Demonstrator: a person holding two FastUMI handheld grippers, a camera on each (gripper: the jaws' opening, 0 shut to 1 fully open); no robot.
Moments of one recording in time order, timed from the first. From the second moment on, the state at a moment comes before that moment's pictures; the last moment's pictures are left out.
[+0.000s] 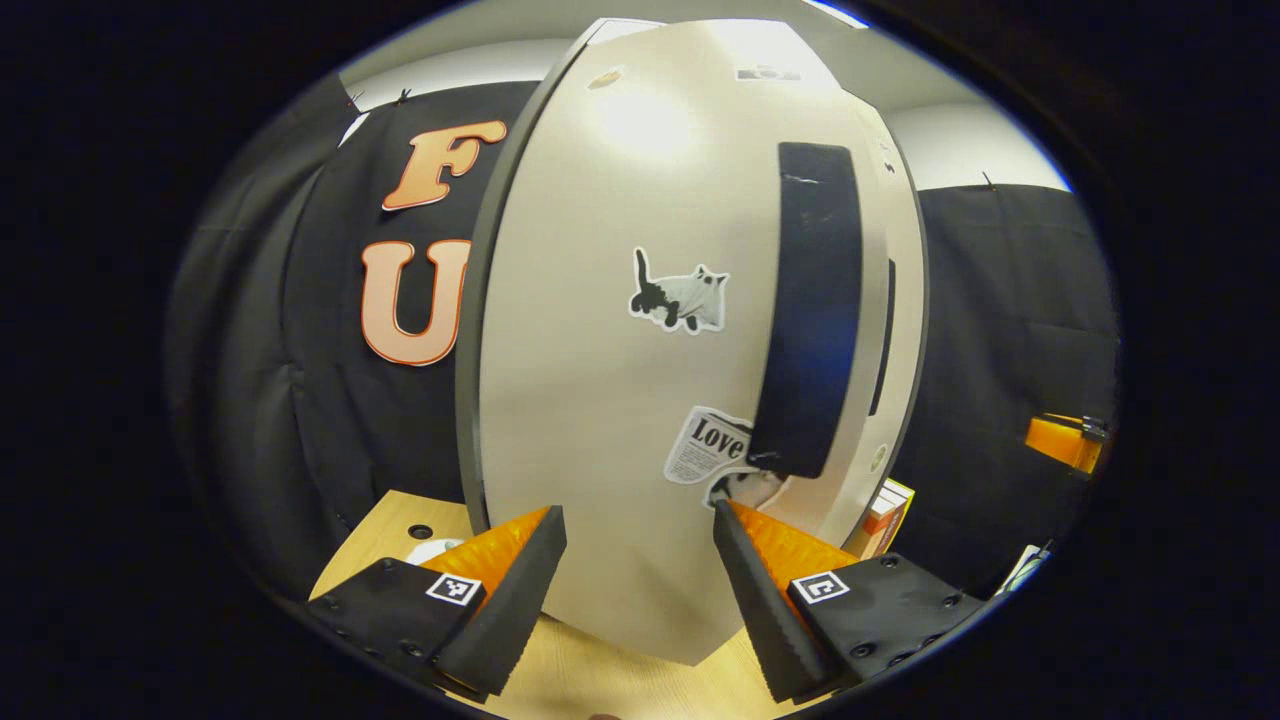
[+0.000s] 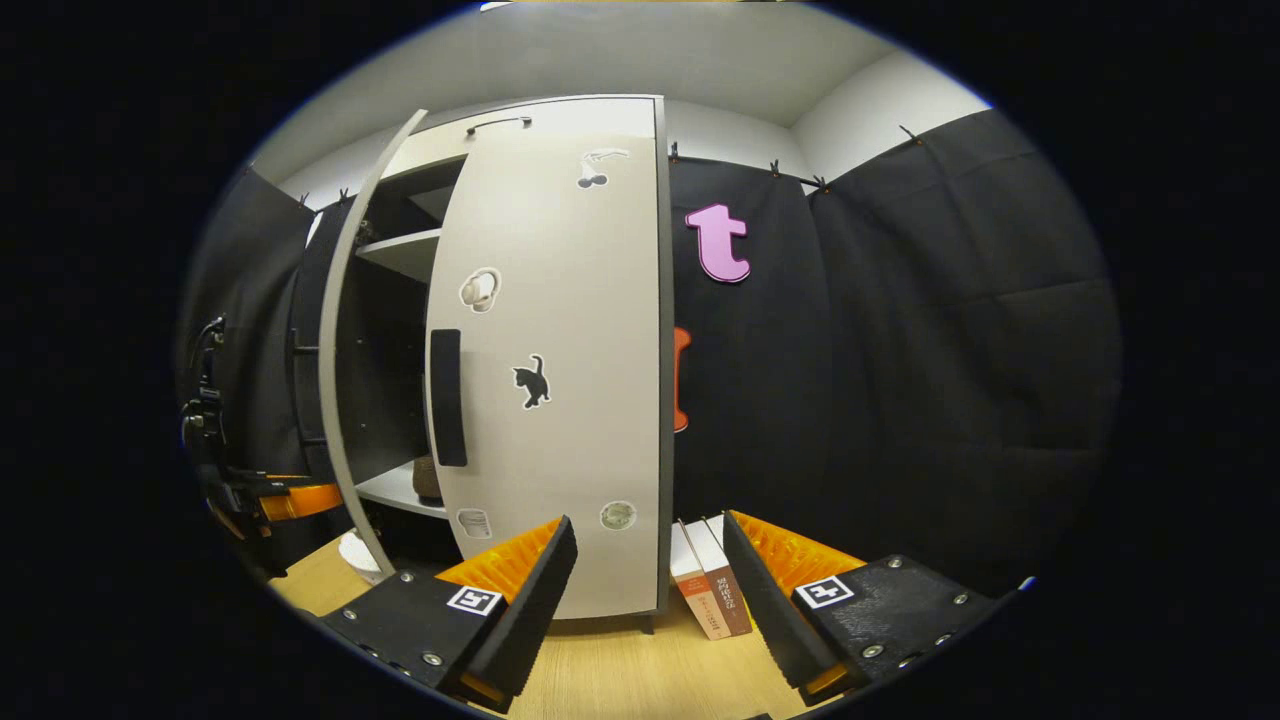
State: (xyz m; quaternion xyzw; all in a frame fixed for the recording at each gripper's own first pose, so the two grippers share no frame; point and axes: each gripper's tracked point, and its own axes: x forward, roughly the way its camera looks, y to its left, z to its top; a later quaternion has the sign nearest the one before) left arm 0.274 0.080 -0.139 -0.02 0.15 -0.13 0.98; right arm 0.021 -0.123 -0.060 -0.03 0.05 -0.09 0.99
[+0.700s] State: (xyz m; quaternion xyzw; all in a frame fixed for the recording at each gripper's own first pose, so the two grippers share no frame) left arm 0.318 0.091 -0.159 0.01 0.15 -0.08 0.98; right arm 0.025 -0.130 -0.070 -0.03 0.06 -0.09 0.99
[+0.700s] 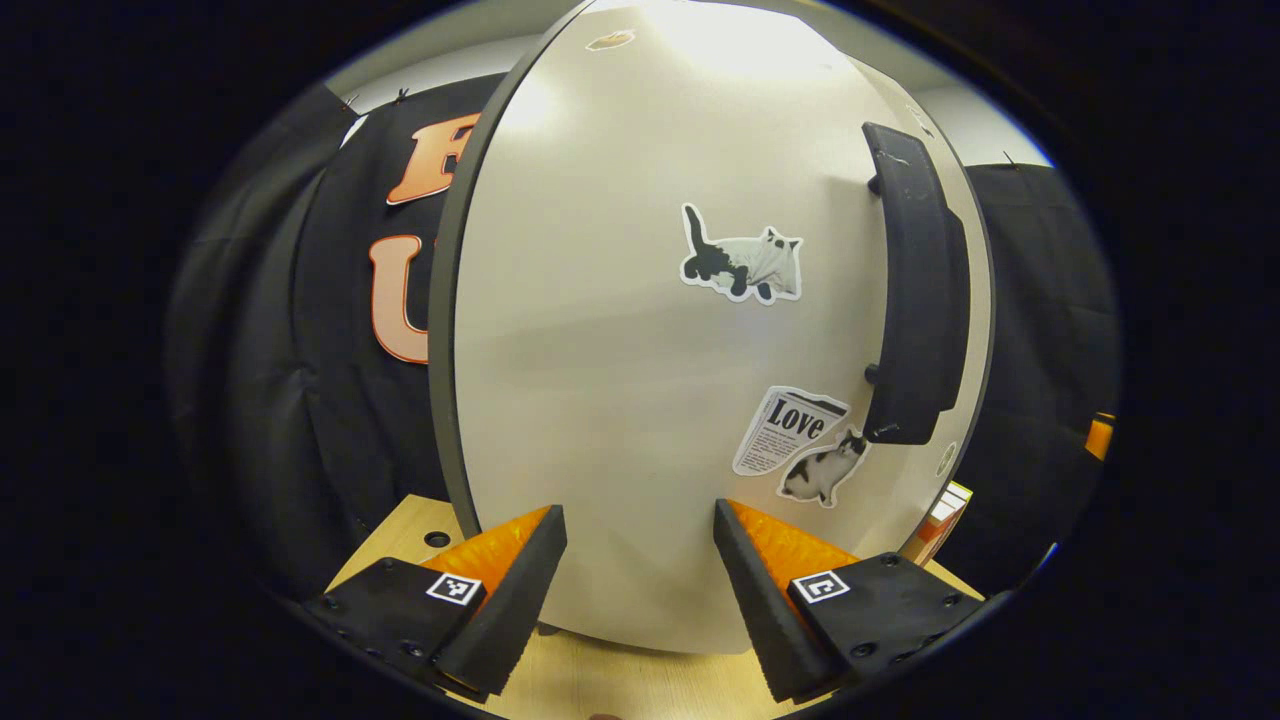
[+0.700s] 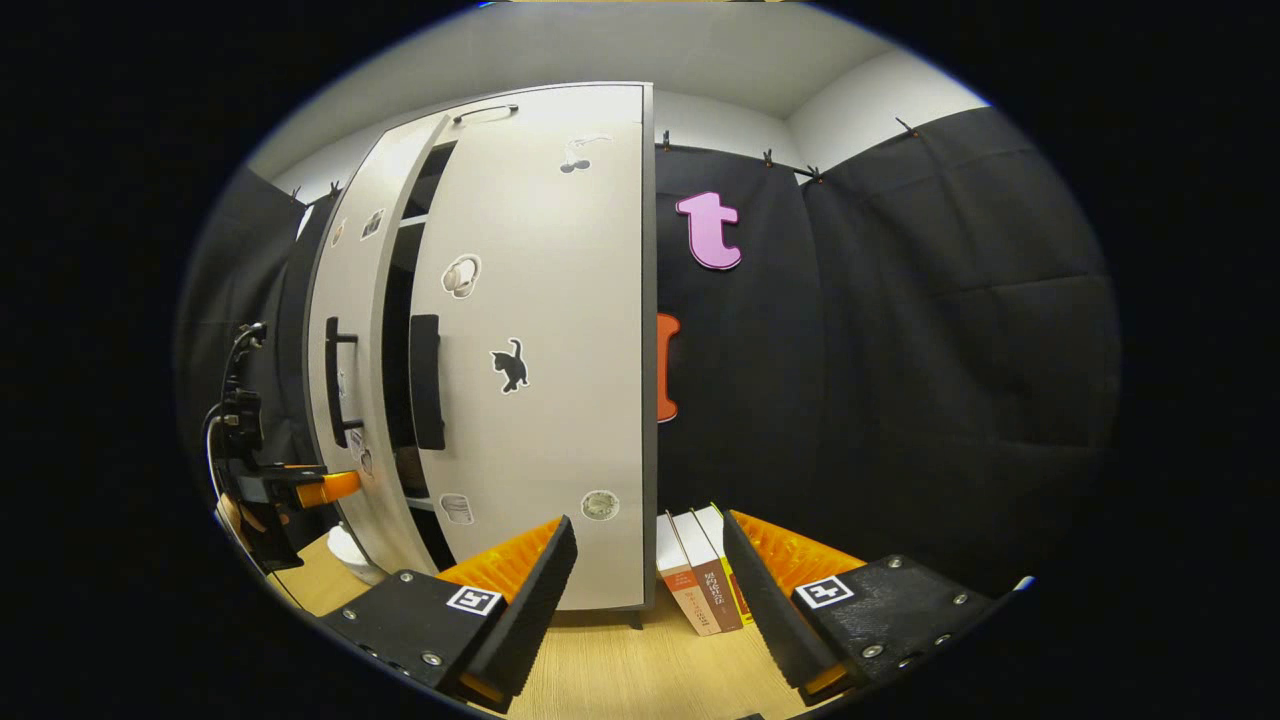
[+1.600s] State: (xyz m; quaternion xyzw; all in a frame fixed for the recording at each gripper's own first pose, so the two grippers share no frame) left arm 0.254 0.172 0.005 0.01 0.10 -0.03 0.99; right arm 0.038 -0.077 0.049 -0.04 0.00 -0.04 1.00
